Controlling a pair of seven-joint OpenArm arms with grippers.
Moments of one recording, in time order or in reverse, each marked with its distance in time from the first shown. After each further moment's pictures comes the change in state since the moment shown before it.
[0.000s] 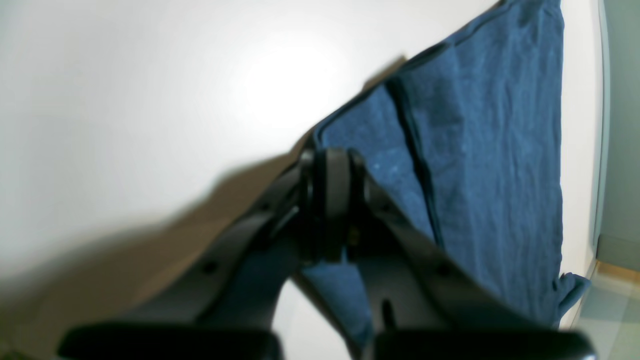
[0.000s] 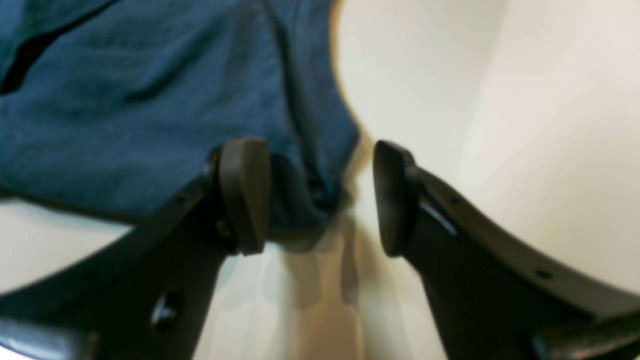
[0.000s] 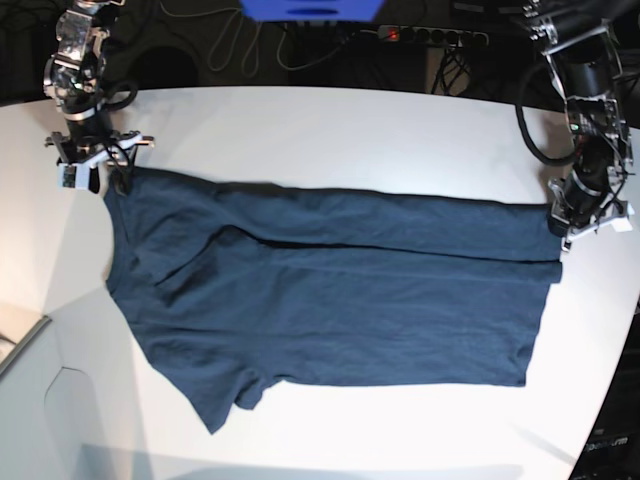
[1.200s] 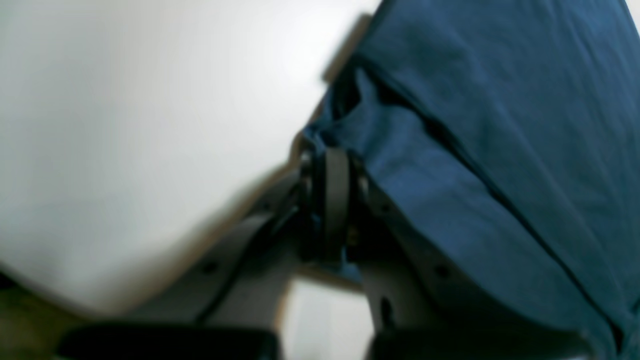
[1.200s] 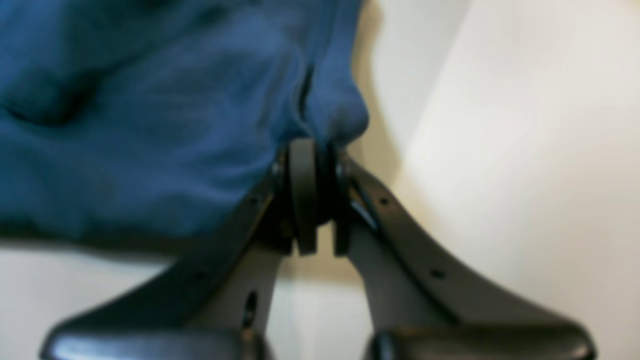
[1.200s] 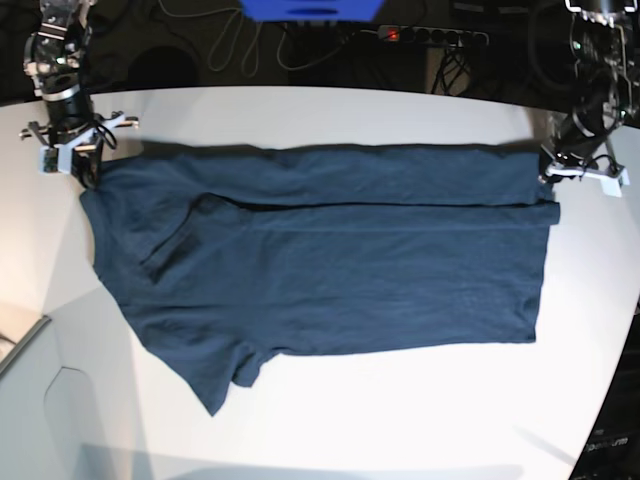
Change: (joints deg) left arm 23.4 -4.6 9.5 26.8 0.5 1.0 3.1; right arm -10.1 1.3 -0.1 14.9 0.6 0.0 0.0
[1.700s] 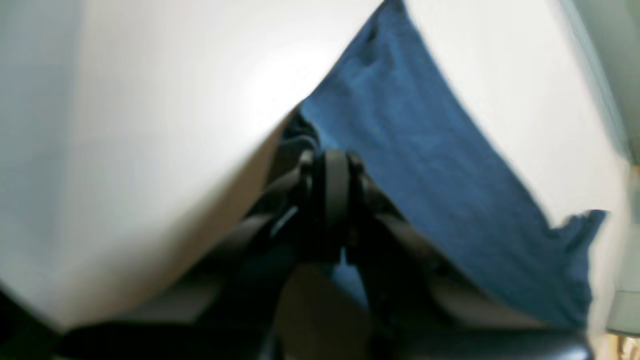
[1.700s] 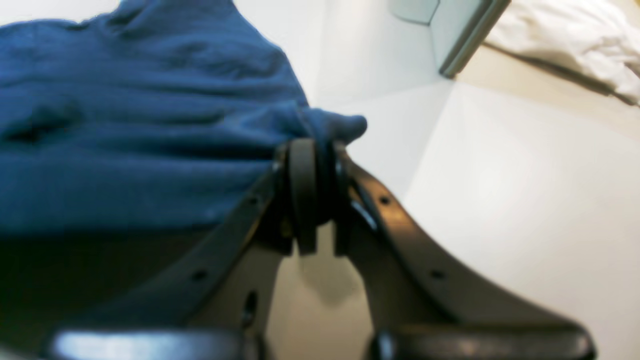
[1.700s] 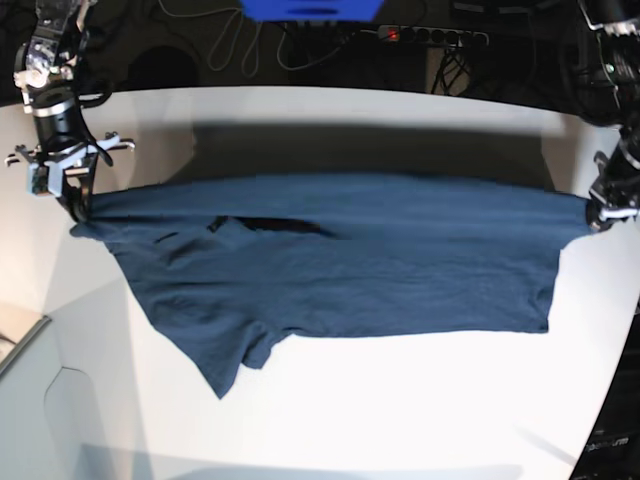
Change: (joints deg) left arm -4.8 1.1 -14.1 9.7 -0.1 -0.3 10.4; right arm 0.7 -1.6 0.6 9.6 0.1 0.0 -0.3
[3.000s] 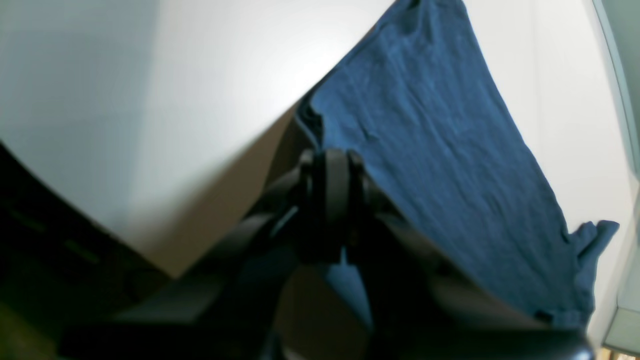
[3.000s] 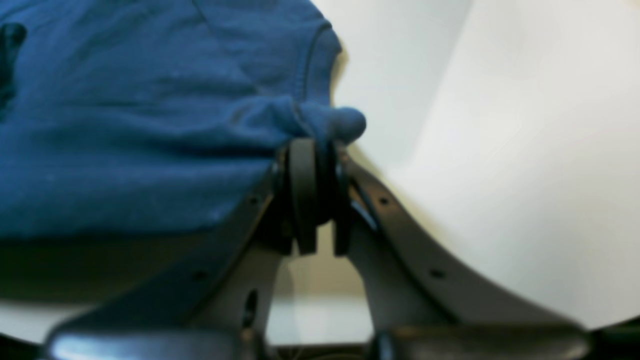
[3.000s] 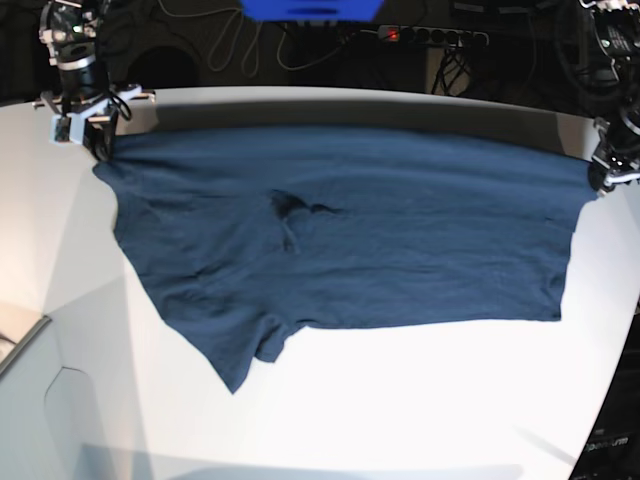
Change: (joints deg) left arm 4.6 3.8 -5.9 -1.1 0.5 0.1 1.1; right arm -6.6 -4.3 0.7 -6.1 0.0 0.2 1.0
